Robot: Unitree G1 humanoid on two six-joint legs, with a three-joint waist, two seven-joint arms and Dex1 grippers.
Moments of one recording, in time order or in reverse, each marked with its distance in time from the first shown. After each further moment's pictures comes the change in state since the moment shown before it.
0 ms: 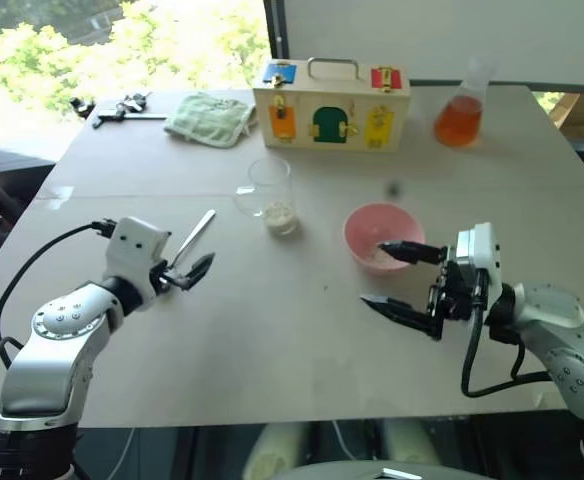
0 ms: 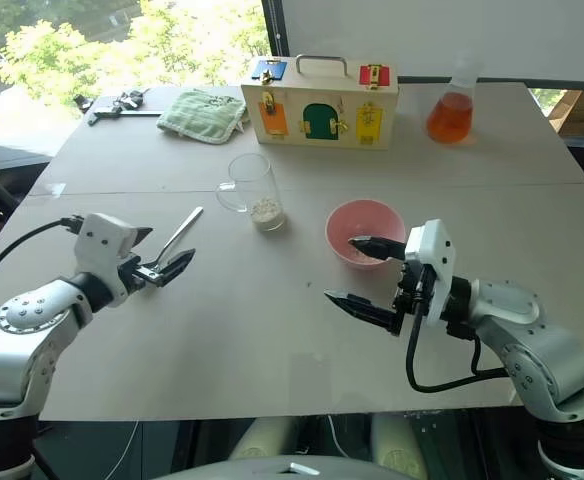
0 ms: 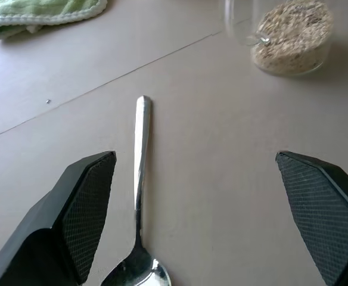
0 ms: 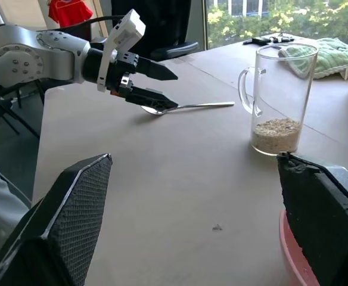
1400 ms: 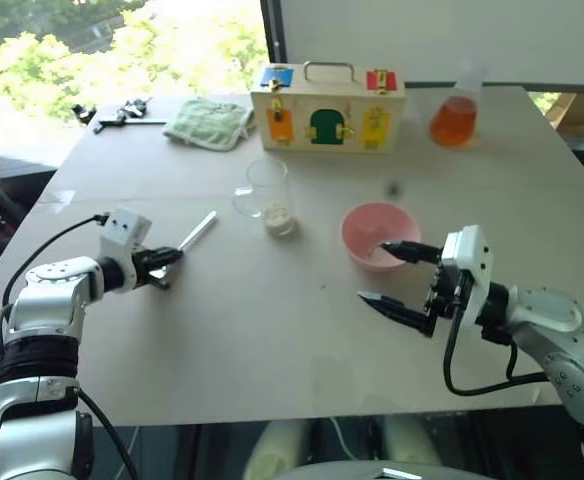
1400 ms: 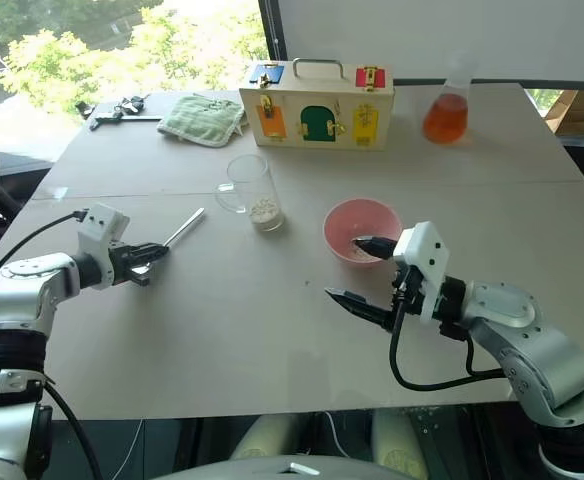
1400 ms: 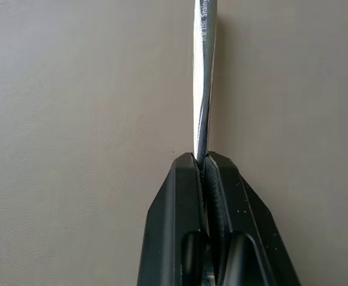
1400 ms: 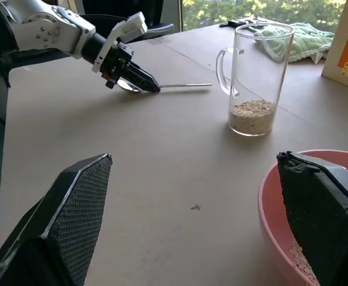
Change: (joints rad) left arm -0.239 0.008 -0.016 0.566 0.018 -0.100 -0.402; right arm 0.030 -0.008 0.021 -0.039 -0.063 0.024 -0.080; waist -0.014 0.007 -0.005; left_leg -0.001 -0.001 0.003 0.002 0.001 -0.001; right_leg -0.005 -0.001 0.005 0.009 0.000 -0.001
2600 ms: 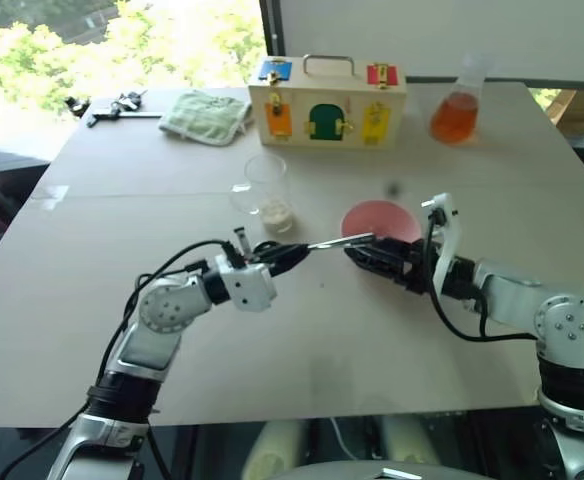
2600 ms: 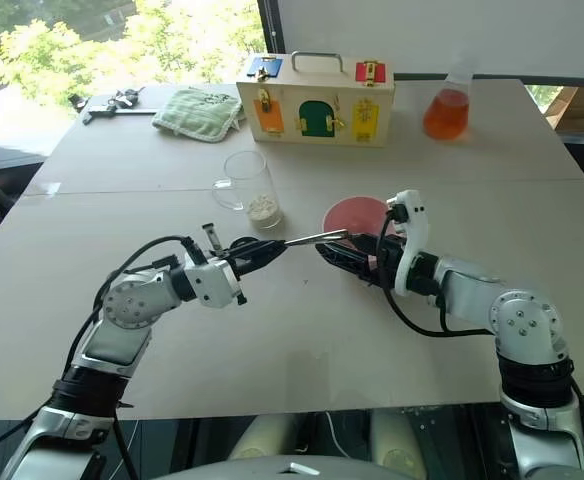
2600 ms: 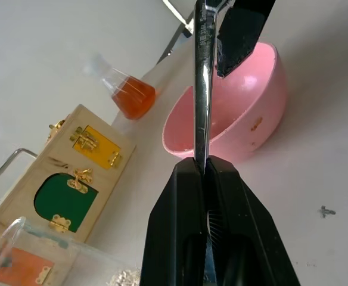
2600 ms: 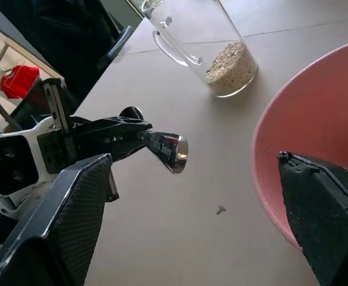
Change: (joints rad) left arm -0.005 -0.190 -0.382 -0.214 0.372 -1.065 0.155; right arm -0.261 0.166 -0.119 0.235 0.647 0.542 -0.590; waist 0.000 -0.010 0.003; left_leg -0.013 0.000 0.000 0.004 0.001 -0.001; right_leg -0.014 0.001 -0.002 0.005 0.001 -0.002
